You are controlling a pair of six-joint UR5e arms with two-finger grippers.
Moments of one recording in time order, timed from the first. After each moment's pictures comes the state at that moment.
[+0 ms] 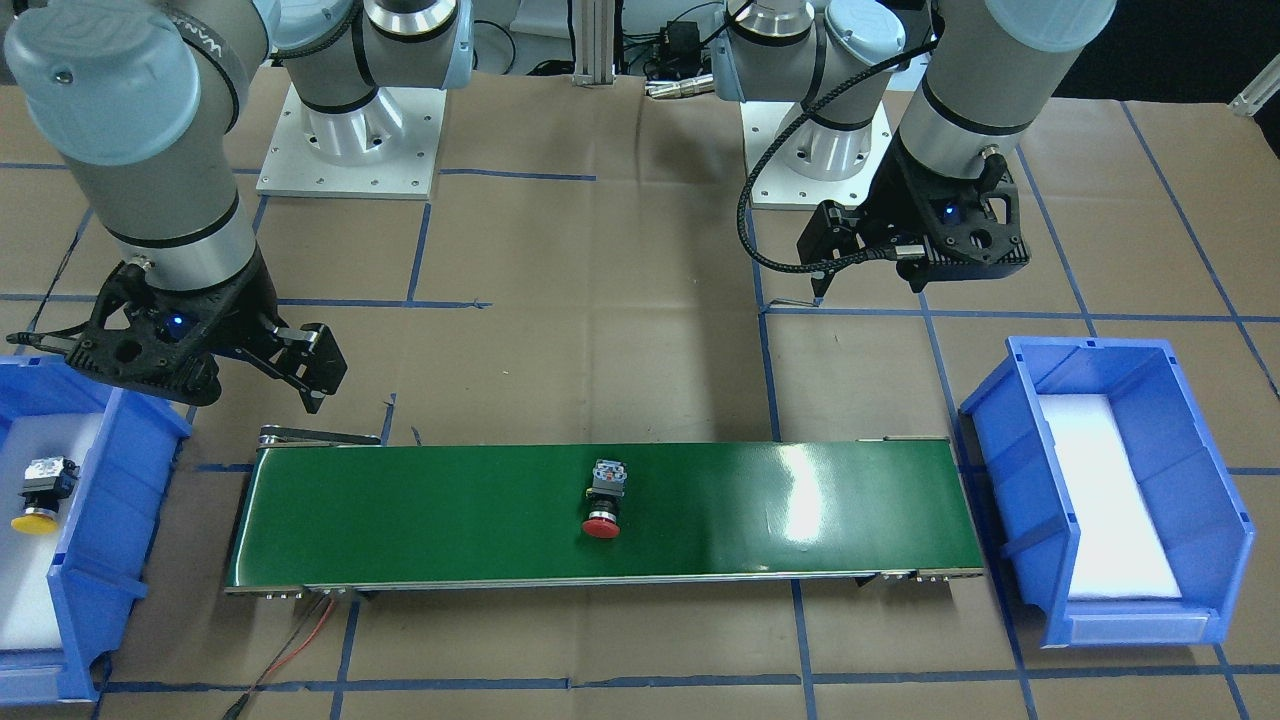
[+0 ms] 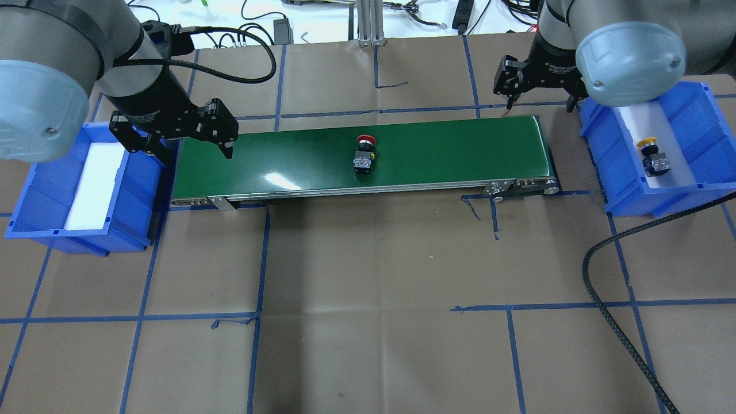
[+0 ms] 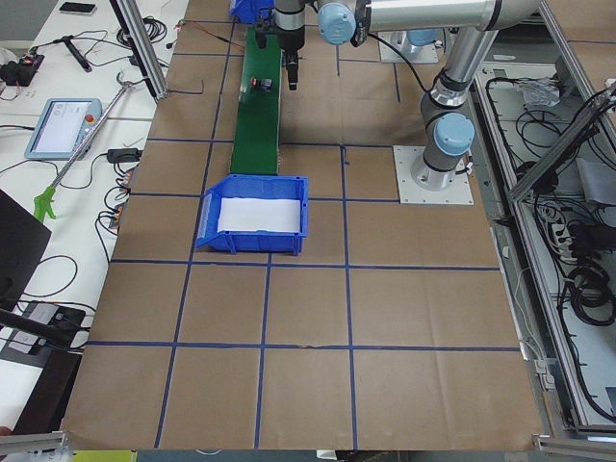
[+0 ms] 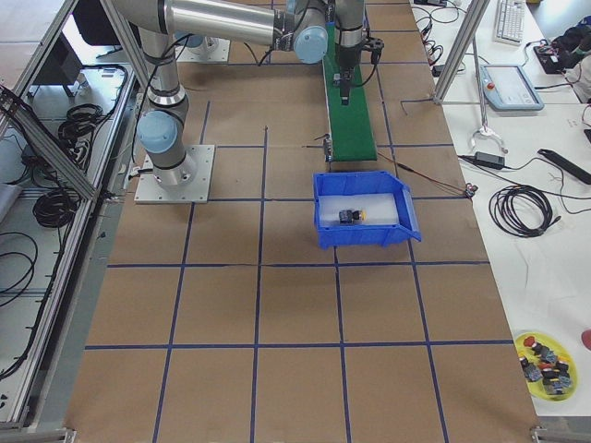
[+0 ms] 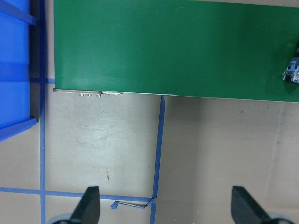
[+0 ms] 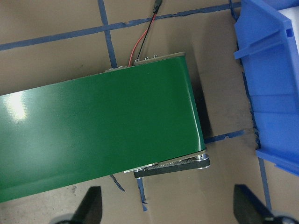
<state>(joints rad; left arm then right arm) -1.54 -1.57 -1.65 -1.50 1.57 -0.05 1.58 -1.39 1.58 -1.86 -1.69 0.20</state>
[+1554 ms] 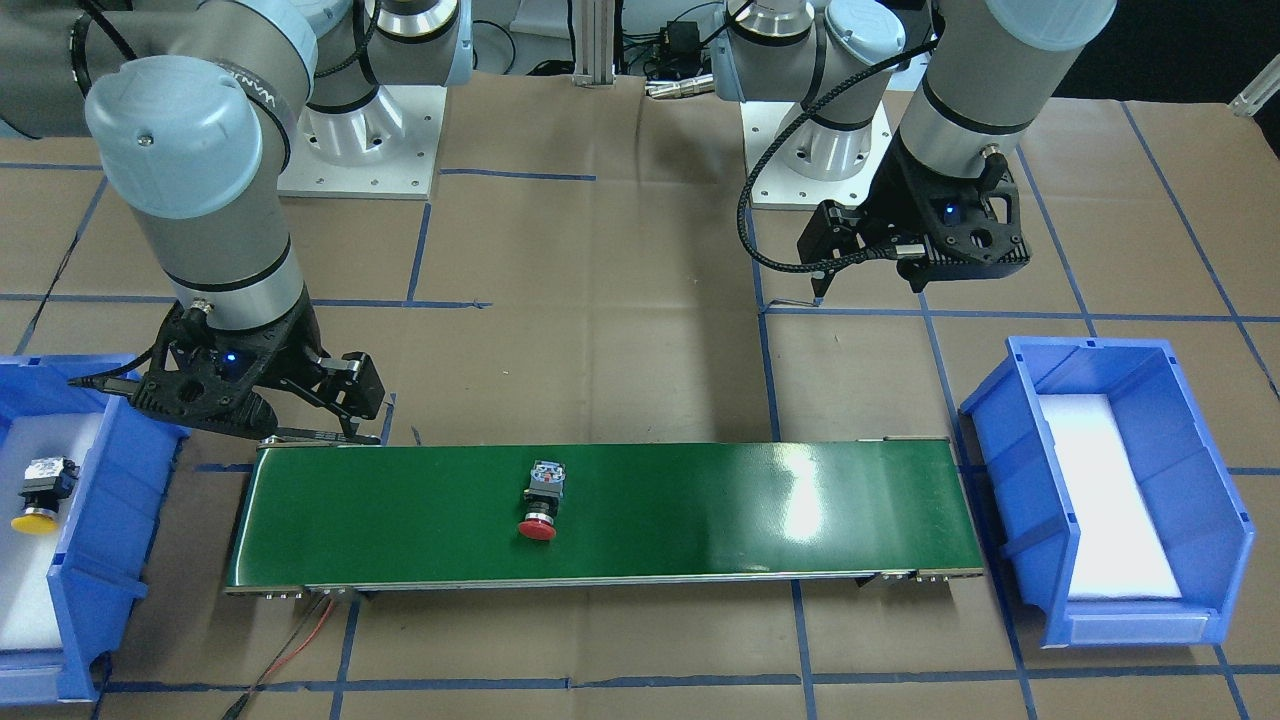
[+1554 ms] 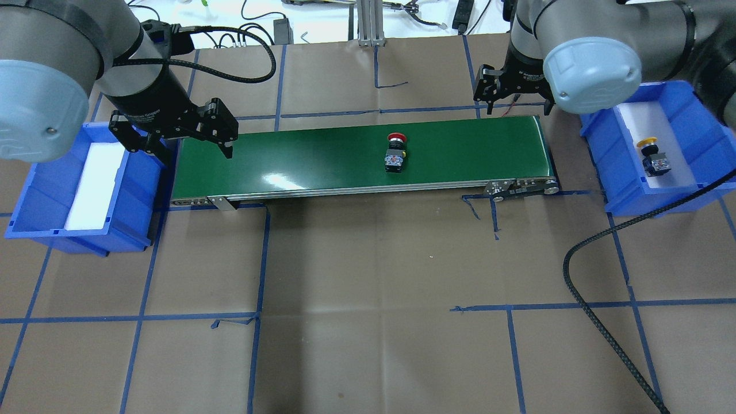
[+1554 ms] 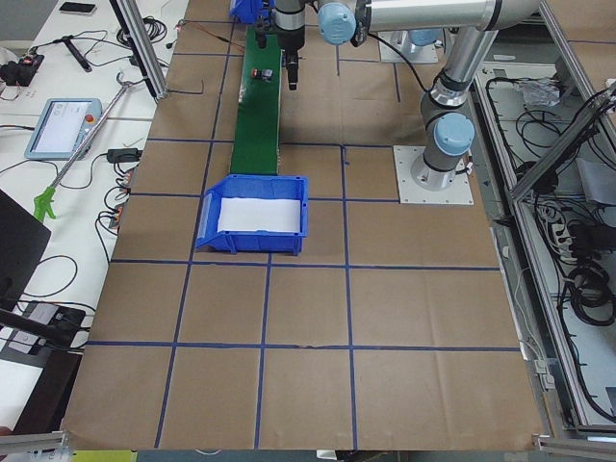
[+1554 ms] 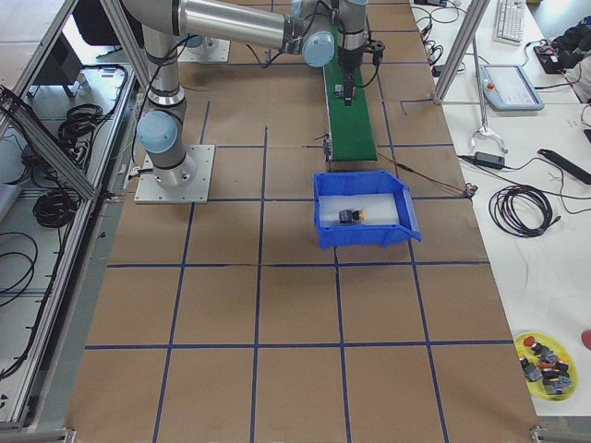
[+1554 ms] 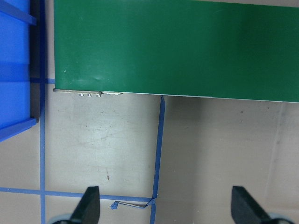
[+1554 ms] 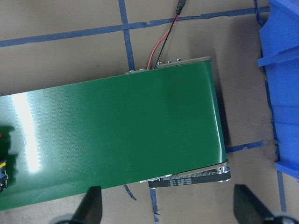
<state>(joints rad) -1.54 -1.57 -1.65 -1.50 1.57 -0.05 1.62 -1.34 1.57 -1.91 -1.69 0.19</state>
